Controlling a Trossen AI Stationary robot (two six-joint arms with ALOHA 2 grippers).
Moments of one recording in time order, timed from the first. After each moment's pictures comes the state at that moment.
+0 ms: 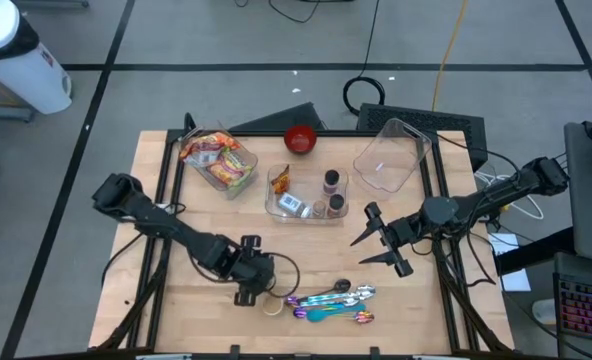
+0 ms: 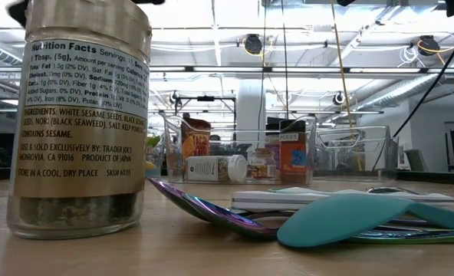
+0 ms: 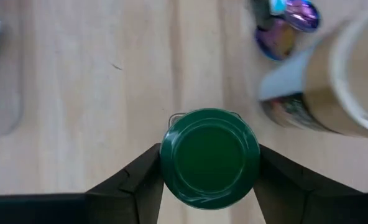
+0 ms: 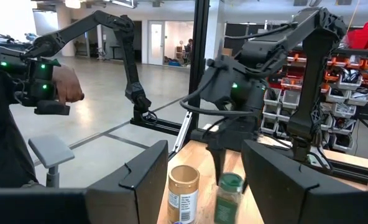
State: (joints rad) left arm -0.48 1.69 1.22 -0.77 -0.15 -0.39; right arm 0.33 0.94 0.51 0.52 -0.12 -0.04
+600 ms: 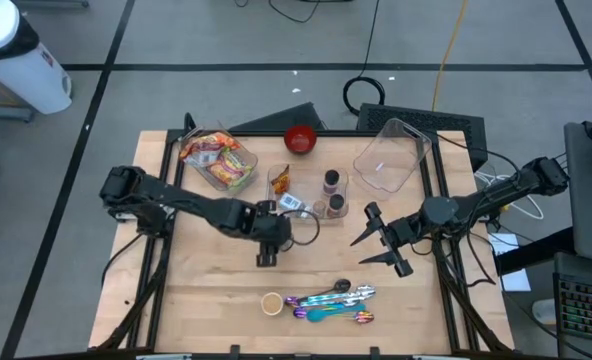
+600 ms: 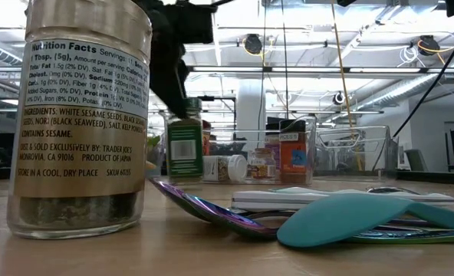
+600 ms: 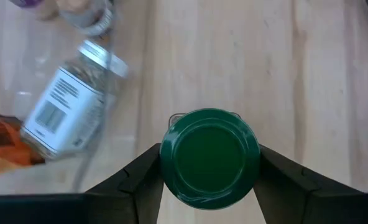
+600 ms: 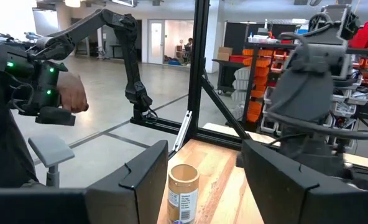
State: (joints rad) left arm -0.19 1.69 1.22 -0.65 -0.16 -0.14; right arm 0.33 0.94 0.51 0.52 -0.12 -0.04
